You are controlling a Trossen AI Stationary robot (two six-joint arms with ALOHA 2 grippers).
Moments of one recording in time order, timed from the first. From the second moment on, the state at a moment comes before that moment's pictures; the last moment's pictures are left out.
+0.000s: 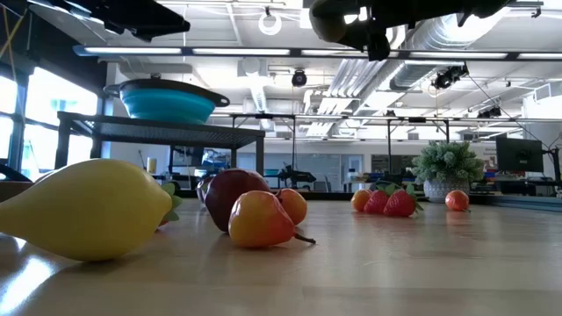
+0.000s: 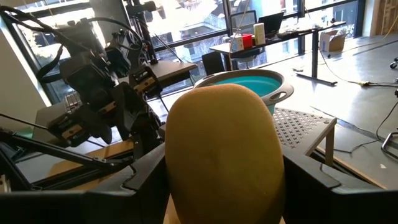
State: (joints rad) left arm -0.22 0.71 0.51 0.06 -0.35 0.21; right arm -0.09 1.21 0.75 0.42 0.18 0.24
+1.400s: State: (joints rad) left arm -0.22 0.99 0.60 0.42 -0.49 0.82; right arm -0.09 1.41 0.75 0.85 -0.10 0.41
